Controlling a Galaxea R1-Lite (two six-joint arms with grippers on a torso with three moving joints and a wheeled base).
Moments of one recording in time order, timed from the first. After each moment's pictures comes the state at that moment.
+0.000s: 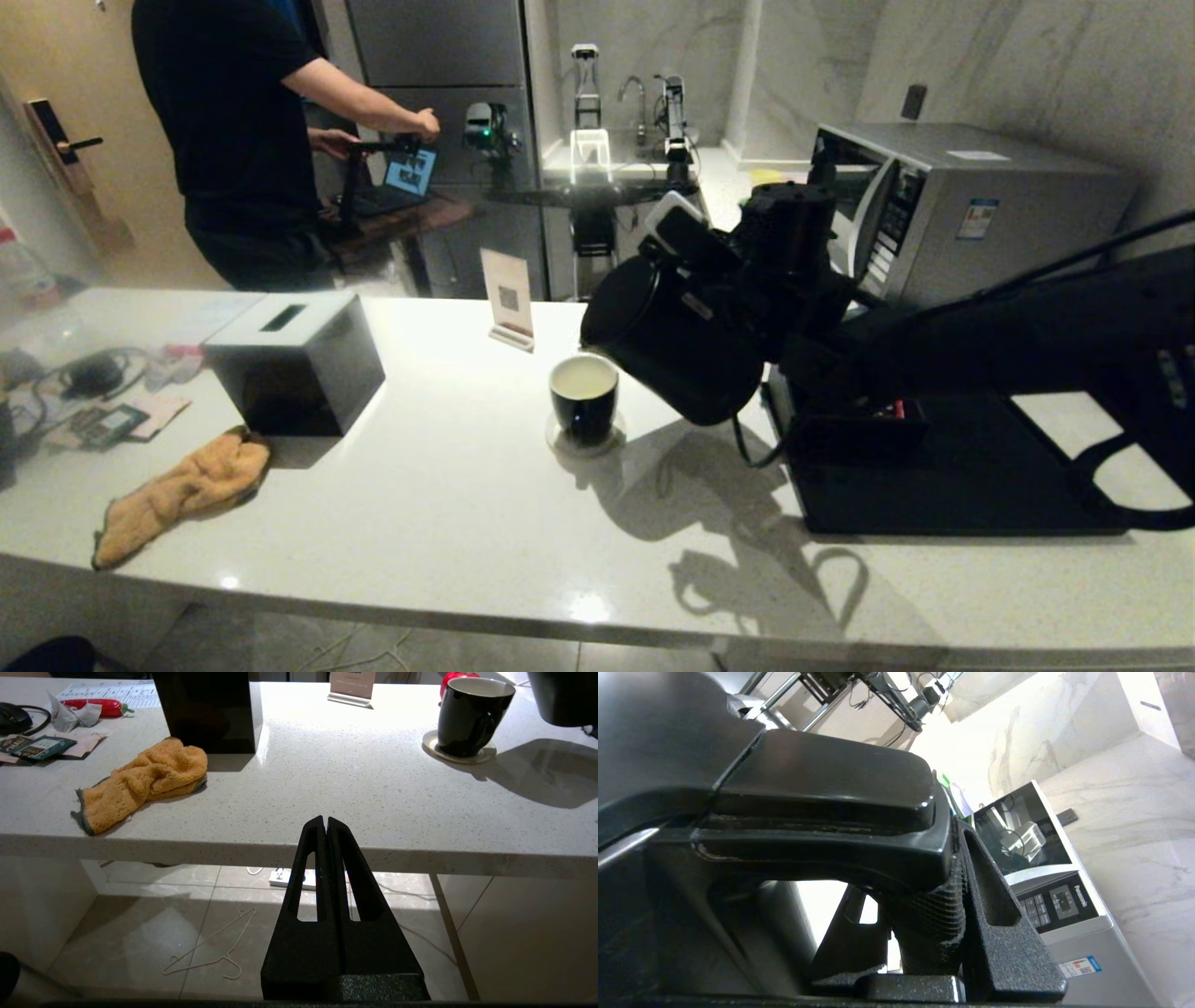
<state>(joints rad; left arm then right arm) 0.00 0.00 0.00 0.01 -0.02 -0.01 0.58 2.14 -1.55 -0.67 -0.47 -0.88</state>
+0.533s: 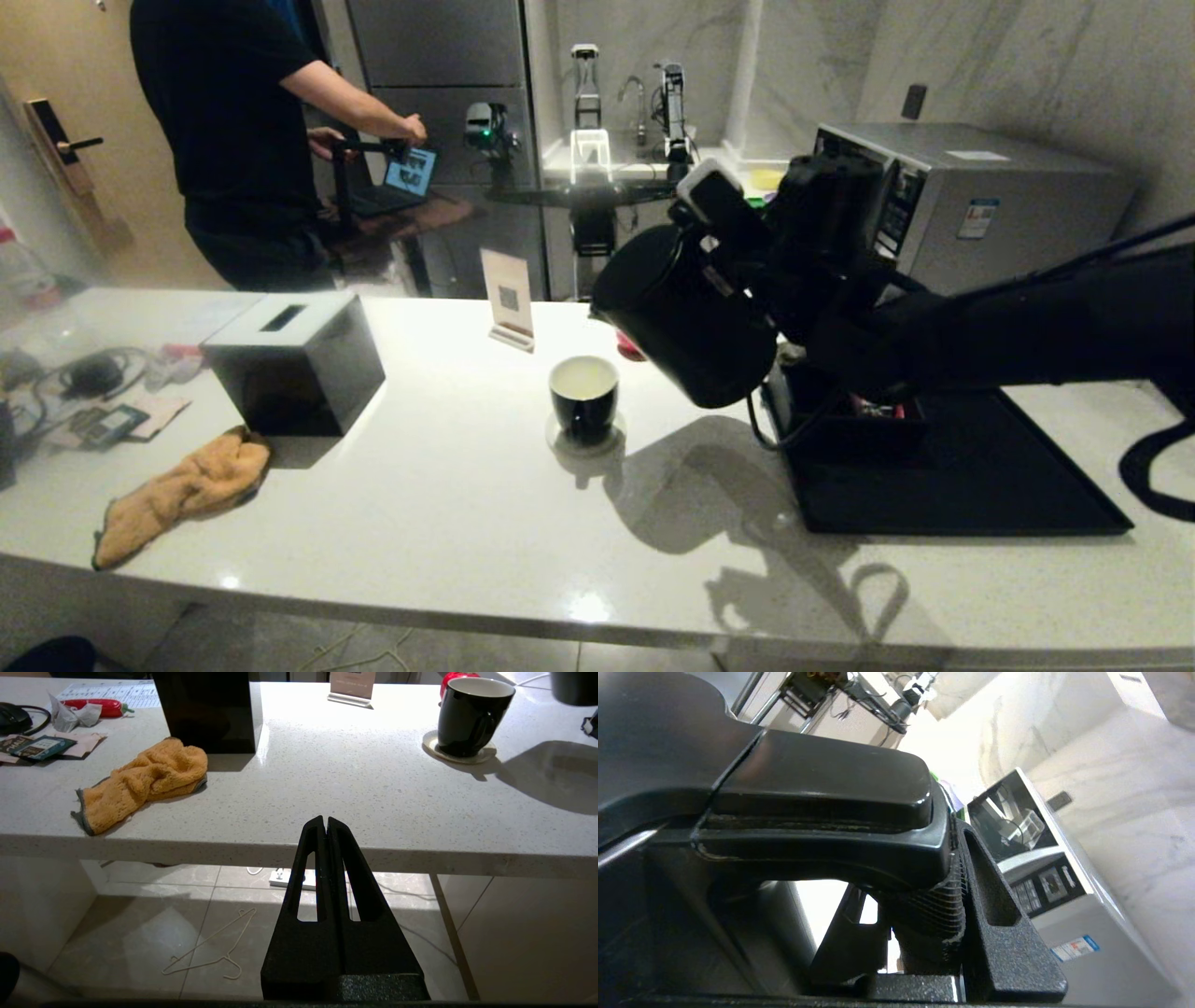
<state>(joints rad) 0.00 0.00 0.00 0.01 -0.02 -0.01 0.55 2.08 -1.52 -0.70 -0.47 -0.79</state>
